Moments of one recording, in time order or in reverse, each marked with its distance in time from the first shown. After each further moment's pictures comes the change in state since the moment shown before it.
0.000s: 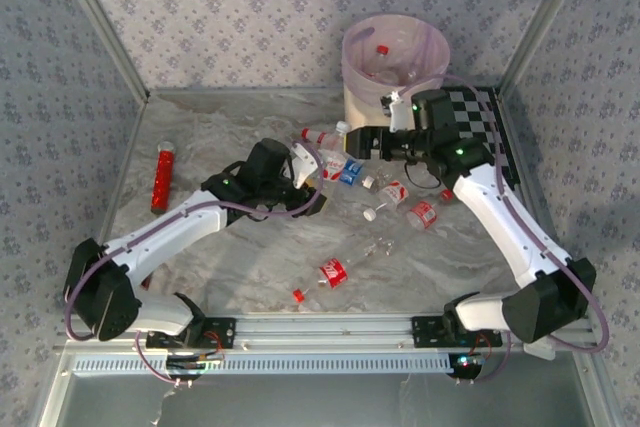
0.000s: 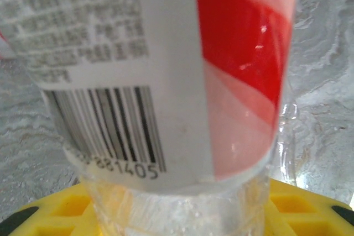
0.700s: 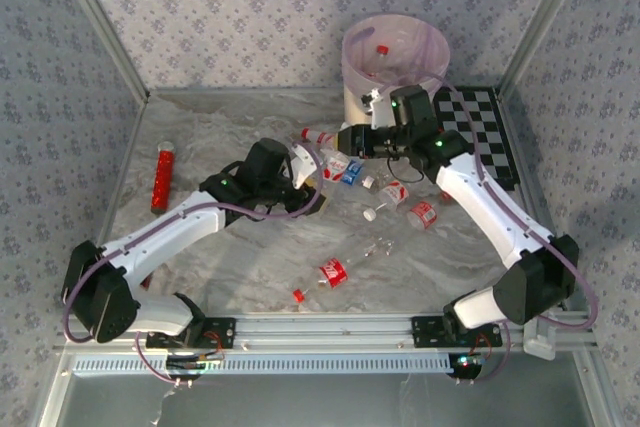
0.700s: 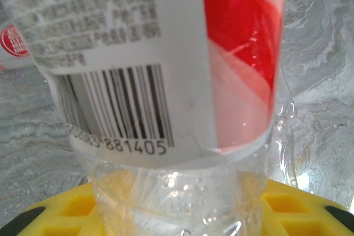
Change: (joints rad) left arm 0.002 -0.011 0.000 0.004 -0.006 0.026; right arm 0.054 0.099 0.068 0.023 -0.017 0.032
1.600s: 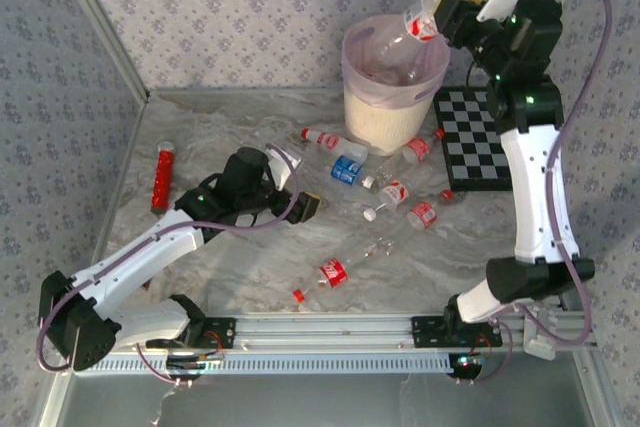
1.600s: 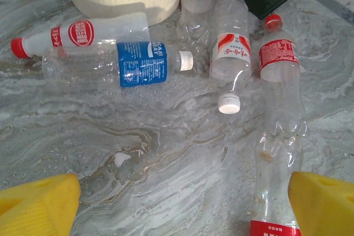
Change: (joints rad) left arm 0.003 -0.172 -0.090 -0.004 -0.131 -0.145; right arm -0.372 0.111 0.628 0.122 0.266 -0.146
